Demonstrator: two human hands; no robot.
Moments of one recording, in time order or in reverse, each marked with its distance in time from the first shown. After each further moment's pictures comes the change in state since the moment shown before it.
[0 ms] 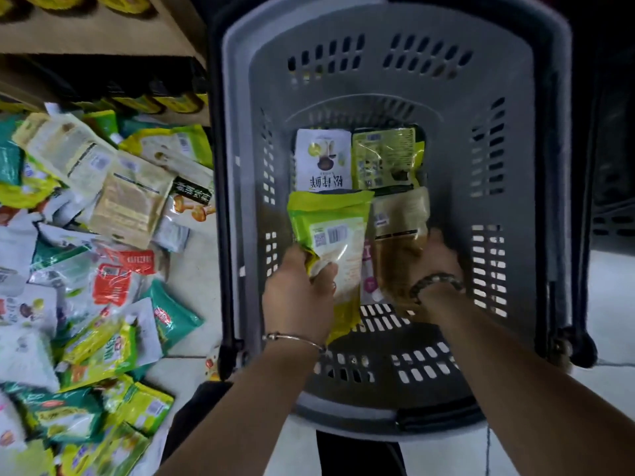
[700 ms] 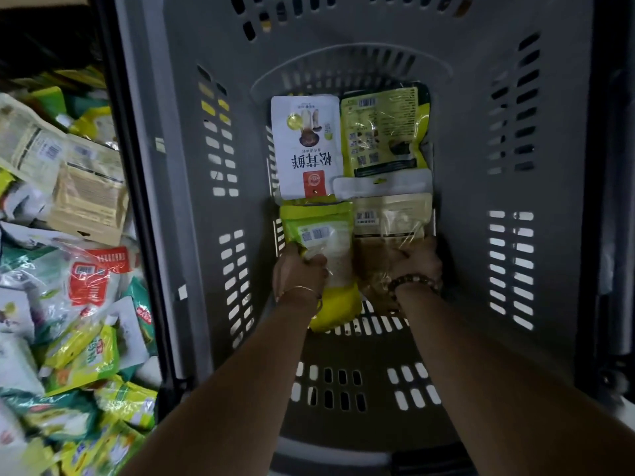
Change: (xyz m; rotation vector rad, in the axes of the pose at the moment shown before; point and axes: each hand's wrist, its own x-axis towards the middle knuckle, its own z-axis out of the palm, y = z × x) left_hand 0.076 -0.068 0.115 -0.055 -0.125 -0.357; right_hand 0.061 0.031 0.076 0.223 0.045 0.263
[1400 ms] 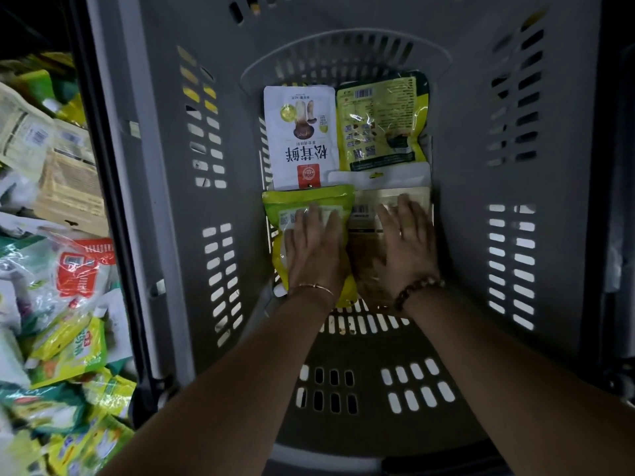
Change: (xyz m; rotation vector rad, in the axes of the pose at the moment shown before) left_hand 0.003 -0.009 0.038 0.718 0.056 0.610; right_hand 0.006 0.011 -0.015 -0.597 -0.040 -0.828
